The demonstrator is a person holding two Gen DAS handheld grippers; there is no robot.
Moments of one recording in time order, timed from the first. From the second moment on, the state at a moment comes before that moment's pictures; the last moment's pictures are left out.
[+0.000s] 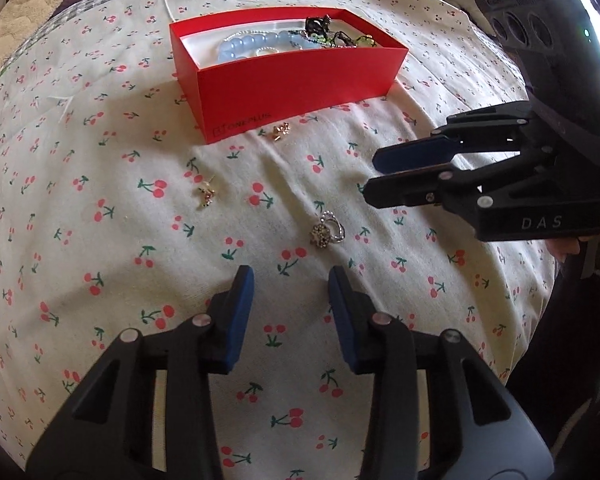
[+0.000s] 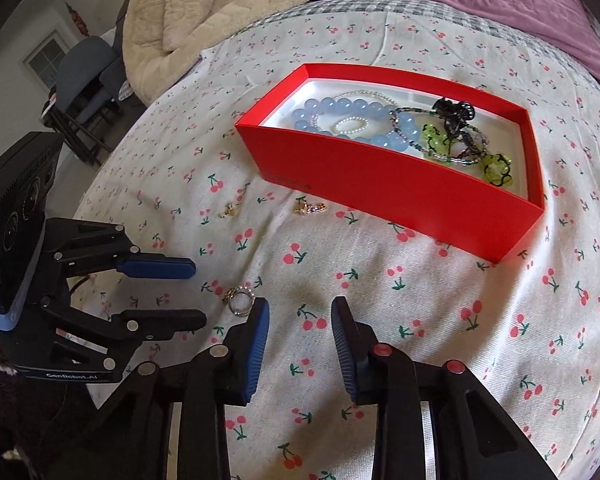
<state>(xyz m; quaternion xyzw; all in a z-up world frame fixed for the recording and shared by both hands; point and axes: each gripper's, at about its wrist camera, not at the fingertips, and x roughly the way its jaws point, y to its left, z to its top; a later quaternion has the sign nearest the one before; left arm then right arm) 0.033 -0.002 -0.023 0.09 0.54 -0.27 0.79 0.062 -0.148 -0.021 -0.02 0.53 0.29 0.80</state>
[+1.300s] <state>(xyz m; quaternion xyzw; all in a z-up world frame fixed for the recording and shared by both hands) 0.039 -0.032 -0.031 0.11 0.50 -0.31 0.80 0.066 -0.138 -0.018 -0.03 0.54 0.32 0.78</state>
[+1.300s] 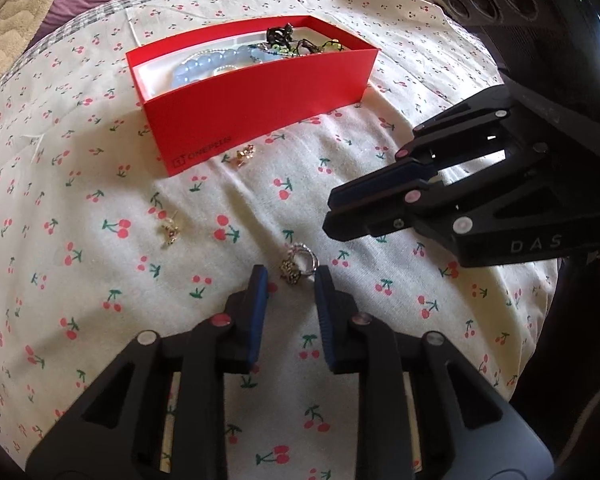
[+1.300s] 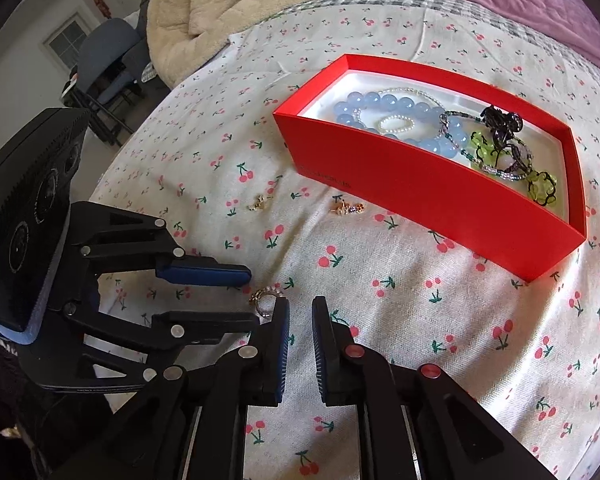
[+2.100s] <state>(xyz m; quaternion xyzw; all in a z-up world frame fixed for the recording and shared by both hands) 0.017 -0.065 -0.030 0.17 0.47 -0.35 0.80 0.078 -0.146 -0.030 0.02 0.58 0.32 0.75</state>
